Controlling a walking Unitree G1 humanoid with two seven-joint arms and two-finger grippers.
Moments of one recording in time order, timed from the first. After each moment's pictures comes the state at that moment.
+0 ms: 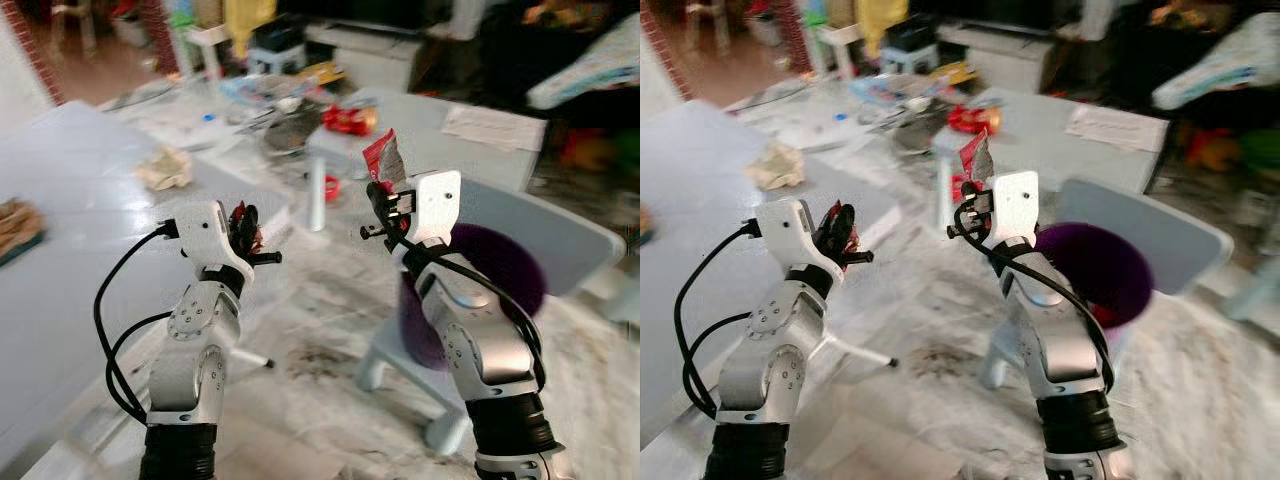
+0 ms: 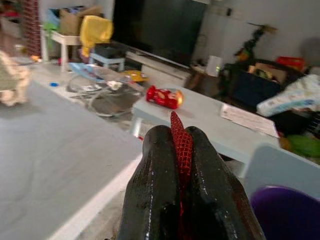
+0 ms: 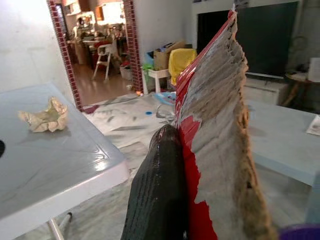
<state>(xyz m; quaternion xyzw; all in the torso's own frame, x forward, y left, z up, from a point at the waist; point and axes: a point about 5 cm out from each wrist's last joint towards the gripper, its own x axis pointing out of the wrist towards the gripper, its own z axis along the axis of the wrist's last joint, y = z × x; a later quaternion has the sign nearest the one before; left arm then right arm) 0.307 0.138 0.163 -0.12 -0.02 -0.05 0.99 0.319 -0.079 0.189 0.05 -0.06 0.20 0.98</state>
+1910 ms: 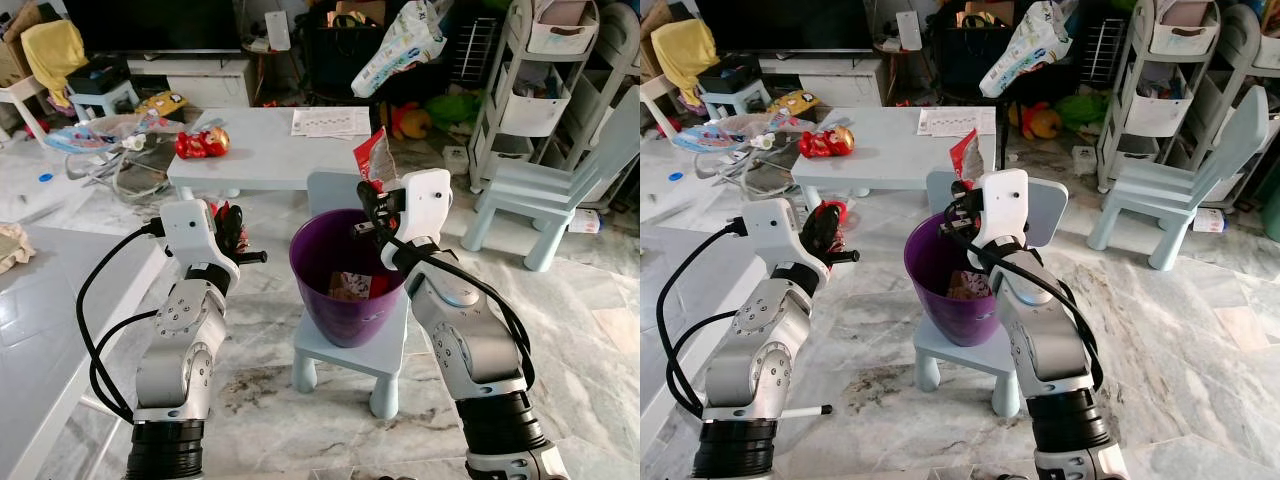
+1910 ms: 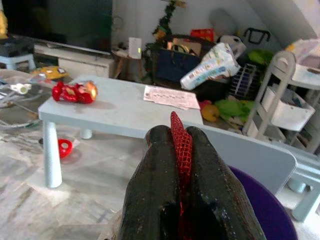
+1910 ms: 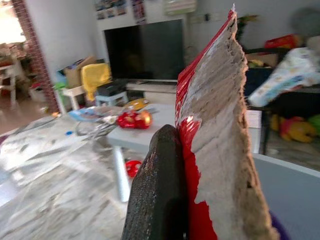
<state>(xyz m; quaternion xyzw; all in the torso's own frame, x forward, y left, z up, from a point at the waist) 0.309 0.144 0.160 -0.10 -0.01 -0.04 0.99 0.322 -0.081 0.189 0.04 -0.06 0.19 0.98</state>
